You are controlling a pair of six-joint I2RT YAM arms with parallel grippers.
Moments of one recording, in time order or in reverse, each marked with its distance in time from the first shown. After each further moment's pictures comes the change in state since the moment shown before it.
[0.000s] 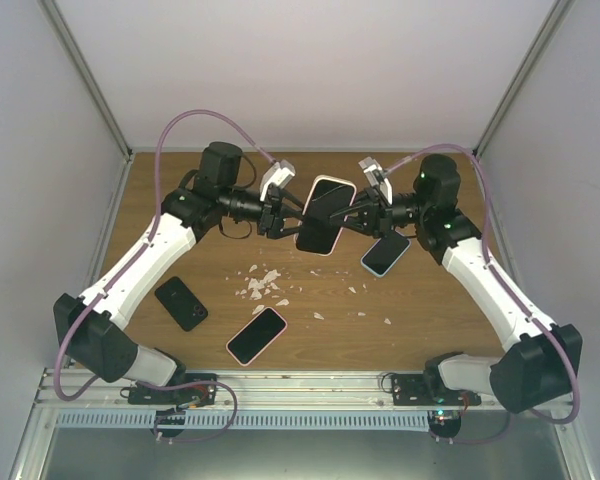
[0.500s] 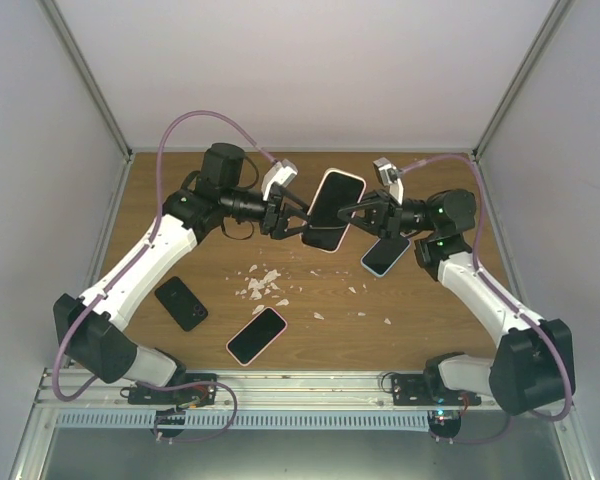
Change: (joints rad) left arm -0.012 -0.003 -0.003 0.011 -0.063 -0.052; right arm -0.043 -0.010 -0.252 0.873 0.061 0.715
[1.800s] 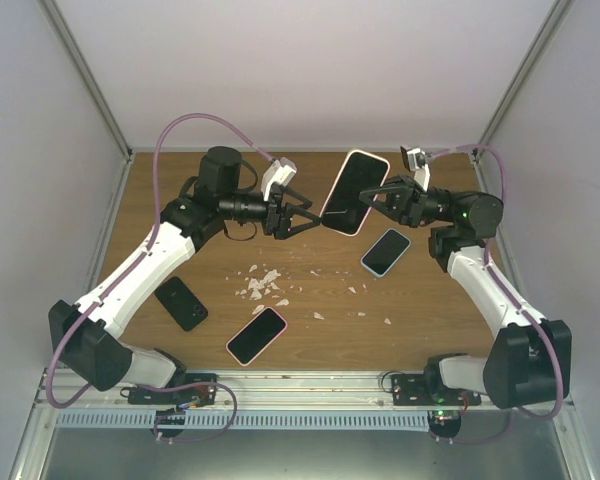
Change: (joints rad) left arm -0.017 -0.042 -0.064 0.134 -0.069 -0.053; right arm -0.134 0.013 0.058 0.231 -0.021 0.245
